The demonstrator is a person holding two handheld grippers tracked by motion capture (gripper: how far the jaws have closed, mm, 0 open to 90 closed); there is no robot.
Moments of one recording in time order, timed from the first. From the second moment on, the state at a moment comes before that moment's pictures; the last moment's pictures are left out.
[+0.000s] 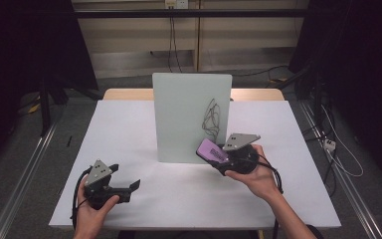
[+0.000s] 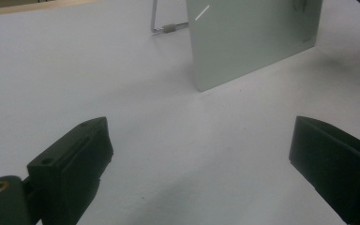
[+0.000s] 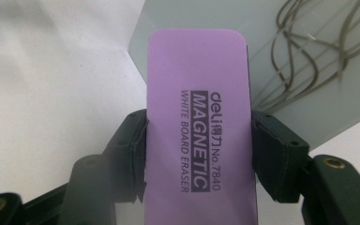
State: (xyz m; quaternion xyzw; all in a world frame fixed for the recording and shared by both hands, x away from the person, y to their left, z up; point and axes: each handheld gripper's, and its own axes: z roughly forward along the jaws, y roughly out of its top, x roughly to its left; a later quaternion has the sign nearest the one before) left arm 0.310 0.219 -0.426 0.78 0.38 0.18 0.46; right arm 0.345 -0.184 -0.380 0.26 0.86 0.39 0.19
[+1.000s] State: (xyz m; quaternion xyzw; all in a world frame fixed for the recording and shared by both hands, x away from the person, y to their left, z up) left arm 0.310 0.223 -0.428 0.78 0.39 0.19 0.45; right arm 0.336 -0.183 -0.354 0.24 0.83 0.42 0.27
